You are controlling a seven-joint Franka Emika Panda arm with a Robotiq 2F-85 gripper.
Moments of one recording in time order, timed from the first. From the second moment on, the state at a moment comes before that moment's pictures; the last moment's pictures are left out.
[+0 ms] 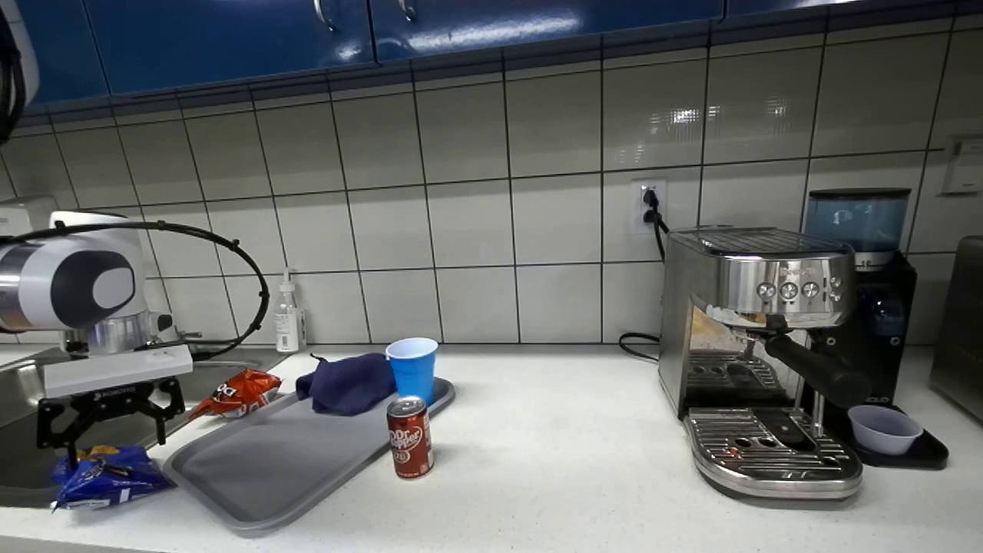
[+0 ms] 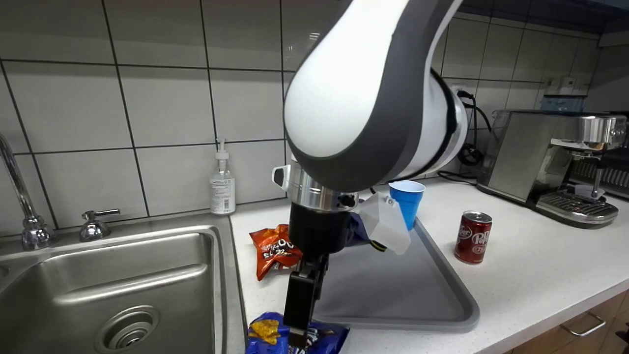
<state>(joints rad) 0.31 0.31 0.36 -2.47 0.15 2.80 -0.60</state>
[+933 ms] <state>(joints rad) 0.27 0.33 0.39 -2.47 0.08 2.82 -0.55</state>
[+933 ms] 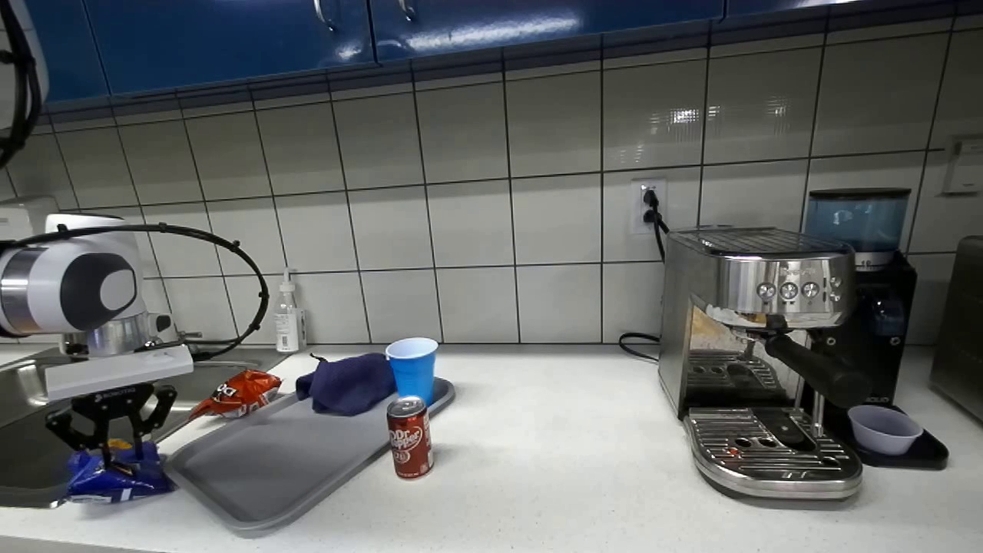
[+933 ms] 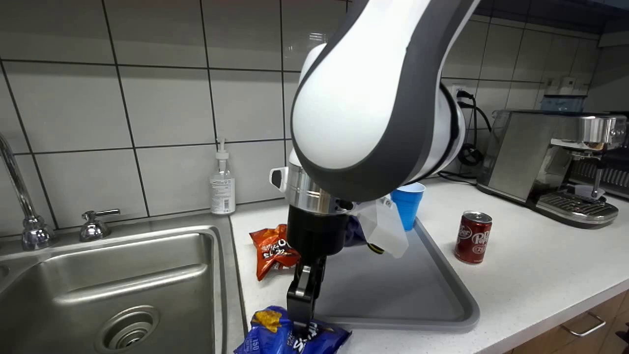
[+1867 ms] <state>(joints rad) 0.19 0.31 0.52 -2.47 0.09 2.83 -0.56</state>
